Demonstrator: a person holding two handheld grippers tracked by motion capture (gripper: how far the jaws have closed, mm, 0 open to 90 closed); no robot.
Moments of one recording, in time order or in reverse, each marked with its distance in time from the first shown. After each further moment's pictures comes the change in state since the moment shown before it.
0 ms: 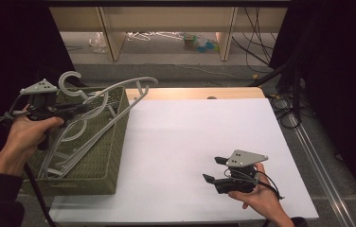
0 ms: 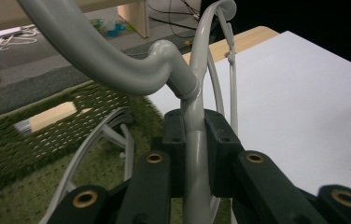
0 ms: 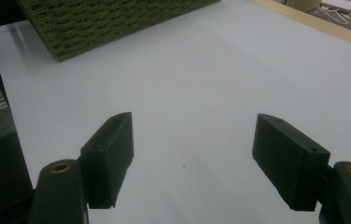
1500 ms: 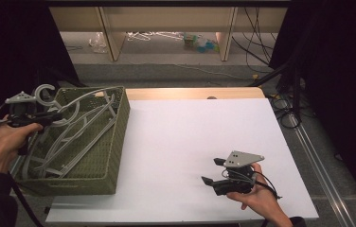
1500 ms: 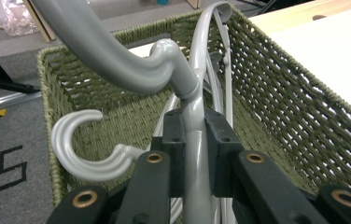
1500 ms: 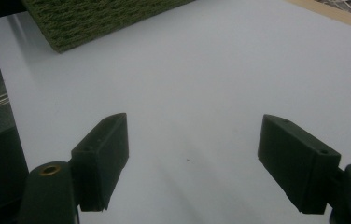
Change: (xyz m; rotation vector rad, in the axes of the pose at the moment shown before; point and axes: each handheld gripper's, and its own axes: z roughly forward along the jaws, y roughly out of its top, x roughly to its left) left arm 0.088 -0.062 0.004 0.084 0.145 -0.076; right arm -0.001 -0.005 0.008 0.028 0.019 0.005
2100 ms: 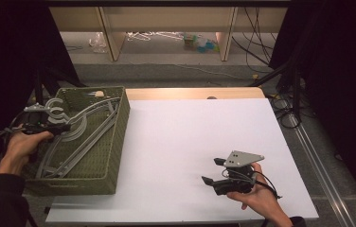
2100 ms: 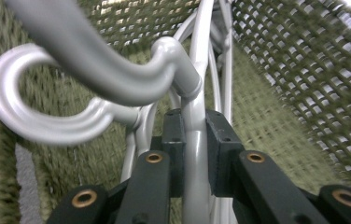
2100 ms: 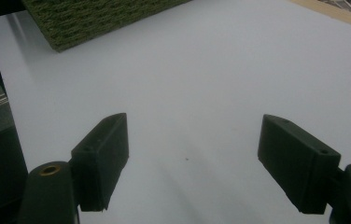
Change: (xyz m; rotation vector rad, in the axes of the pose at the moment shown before) left arm 0.004 -0.032 0.034 0.142 0.007 -0.012; right arm -0.001 0.000 0.000 0.004 0.000 0.005
